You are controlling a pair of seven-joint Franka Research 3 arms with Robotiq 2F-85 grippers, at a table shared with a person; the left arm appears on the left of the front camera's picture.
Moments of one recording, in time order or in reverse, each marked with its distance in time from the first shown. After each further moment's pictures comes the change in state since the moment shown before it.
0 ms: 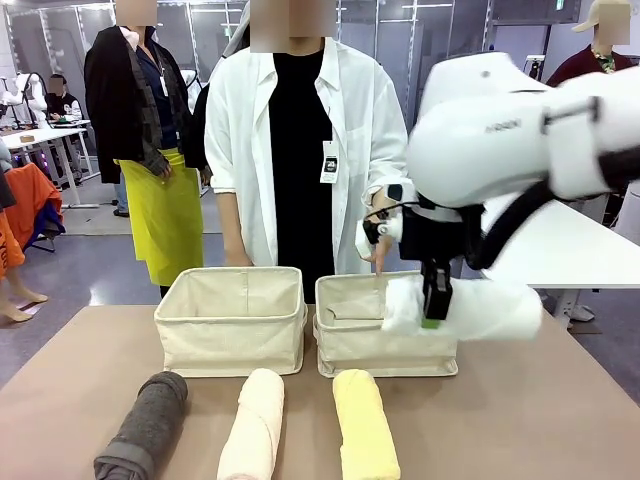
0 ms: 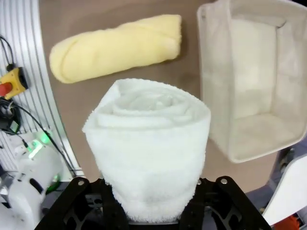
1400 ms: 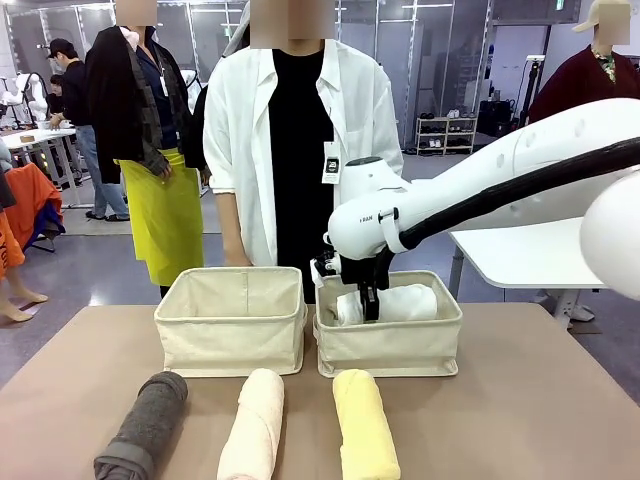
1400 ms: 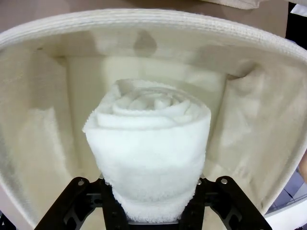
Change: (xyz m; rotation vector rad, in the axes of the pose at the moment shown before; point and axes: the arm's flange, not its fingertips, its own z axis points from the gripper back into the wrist) left arm 0.000 0.000 0.000 0.000 0.000 0.001; right arm 0.101 -0.198 -0.167 -0.032 0.057 0.189
